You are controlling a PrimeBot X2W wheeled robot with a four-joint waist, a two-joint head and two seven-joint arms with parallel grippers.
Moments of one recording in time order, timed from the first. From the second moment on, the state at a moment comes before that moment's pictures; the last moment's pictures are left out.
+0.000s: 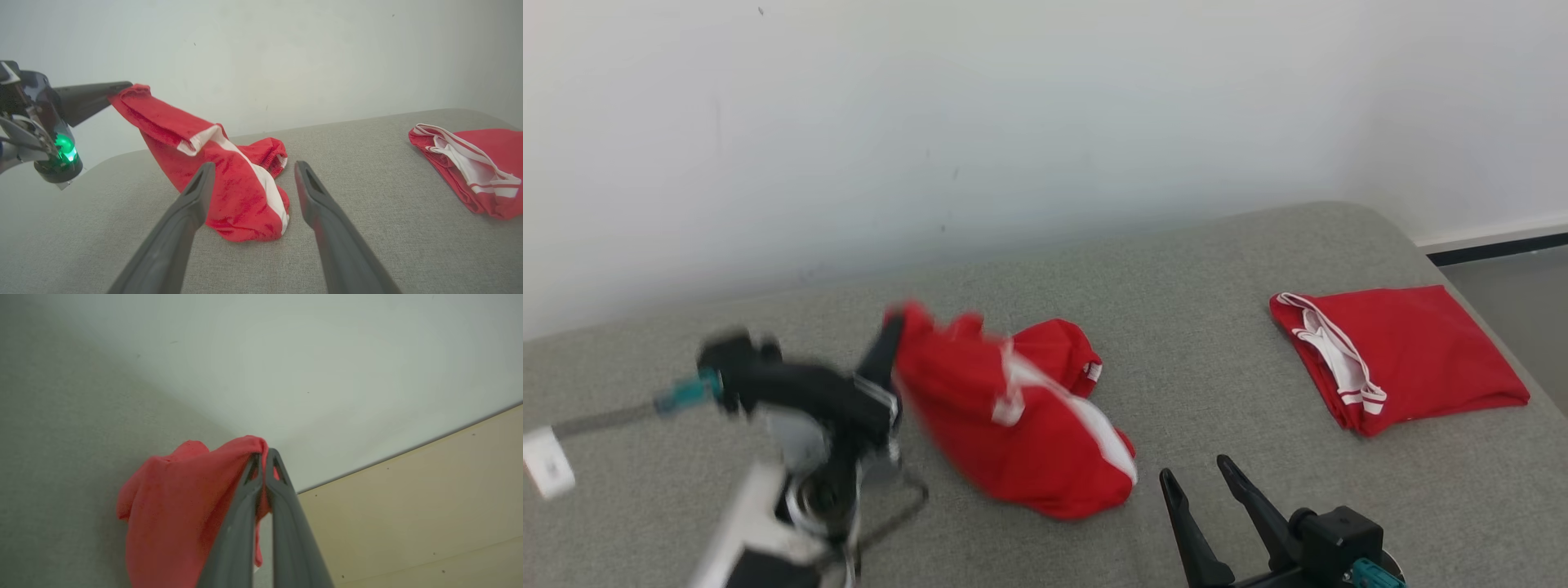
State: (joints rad) left arm -0.71 0.05 -0.21 0.48 -1.20 0.02 0.20; right arm 0.05 -0.05 0.37 -0.07 0.19 0.13 -0.01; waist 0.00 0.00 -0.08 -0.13
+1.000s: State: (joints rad) left arm -0.22 0.13 -0.11 0.37 -0.60 0.09 -0.26; right arm 0.08 -0.05 0.20 -0.09 0.14 0.13 0.01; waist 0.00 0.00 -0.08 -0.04
